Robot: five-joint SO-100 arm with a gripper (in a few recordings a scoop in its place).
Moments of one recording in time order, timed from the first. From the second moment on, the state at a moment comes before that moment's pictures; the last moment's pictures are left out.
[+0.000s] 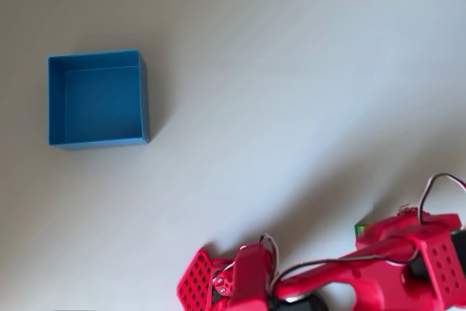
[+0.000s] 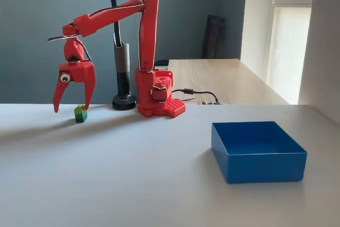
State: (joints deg) arm 79.0 99.2 115.1 63.9 -5.5
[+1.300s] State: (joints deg) arm 72.4 99.2 117.0 65.7 -3.4
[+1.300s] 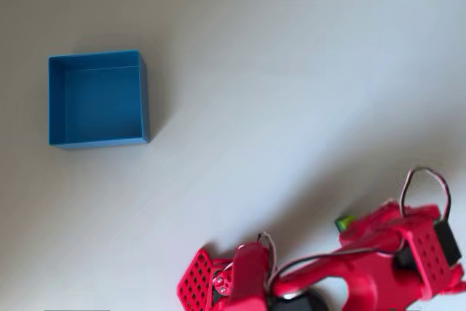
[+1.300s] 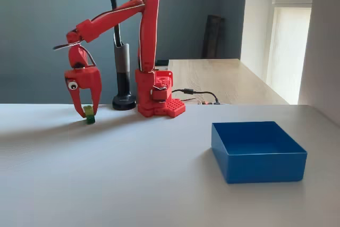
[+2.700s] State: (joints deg) arm -25.2 99.0 89.1 65.7 -11.2
